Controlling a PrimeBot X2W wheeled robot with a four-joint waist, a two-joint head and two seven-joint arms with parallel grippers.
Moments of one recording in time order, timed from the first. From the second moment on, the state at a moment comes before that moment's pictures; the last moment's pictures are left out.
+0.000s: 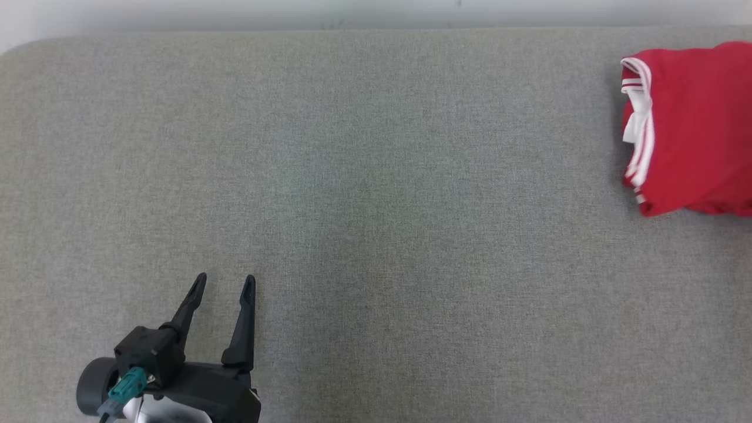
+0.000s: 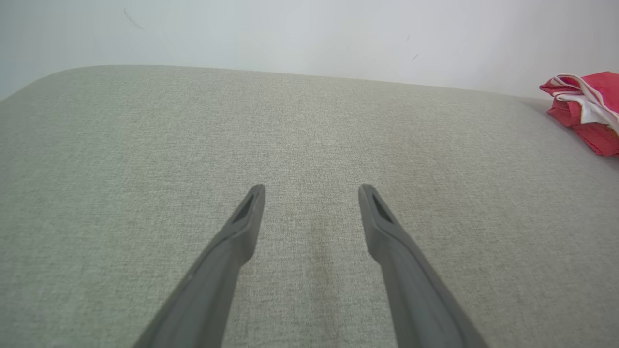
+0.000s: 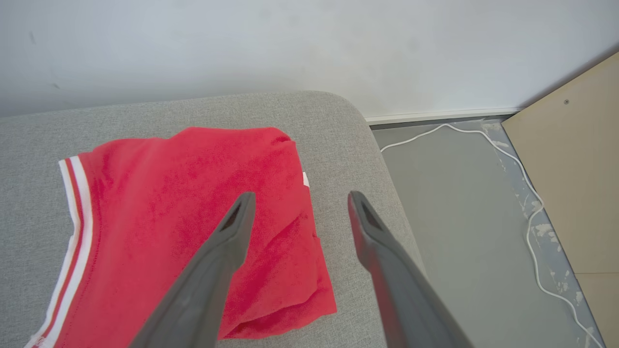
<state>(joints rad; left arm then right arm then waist) -0.13 0.20 -0.36 0.05 -0.28 0.12 -0.09 -1.10 -0.80 0.59 0.74 0.84 -0.12 0.58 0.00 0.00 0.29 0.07</state>
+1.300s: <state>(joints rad) -0.02 0.20 -0.27 0.08 -0.33 0.12 -0.14 -0.52 -0.58 0.49 0.35 0.94 -0.06 -0.10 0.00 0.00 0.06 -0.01</state>
